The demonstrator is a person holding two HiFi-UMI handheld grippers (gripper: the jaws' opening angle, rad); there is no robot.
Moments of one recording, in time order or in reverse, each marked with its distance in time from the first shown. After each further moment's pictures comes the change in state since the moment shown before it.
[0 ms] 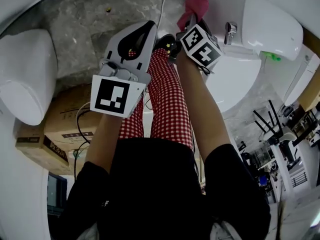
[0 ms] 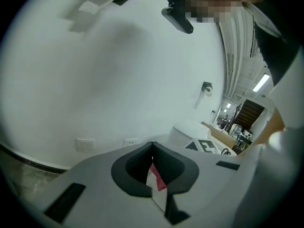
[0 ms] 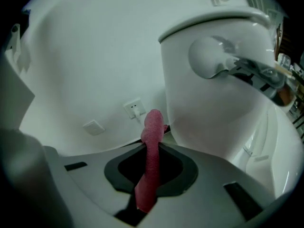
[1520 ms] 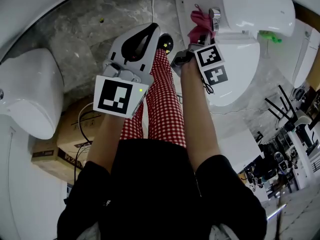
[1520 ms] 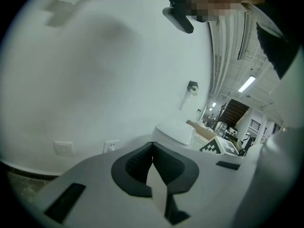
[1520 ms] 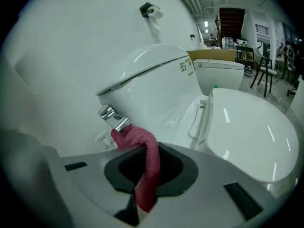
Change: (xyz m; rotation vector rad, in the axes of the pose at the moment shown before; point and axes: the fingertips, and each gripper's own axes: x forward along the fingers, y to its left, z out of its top) left arm 0.018 -0.053 0.006 0.046 0.023 -0.163; right arm -0.086 -0.100 0.007 0.461 -0.210 -0.228
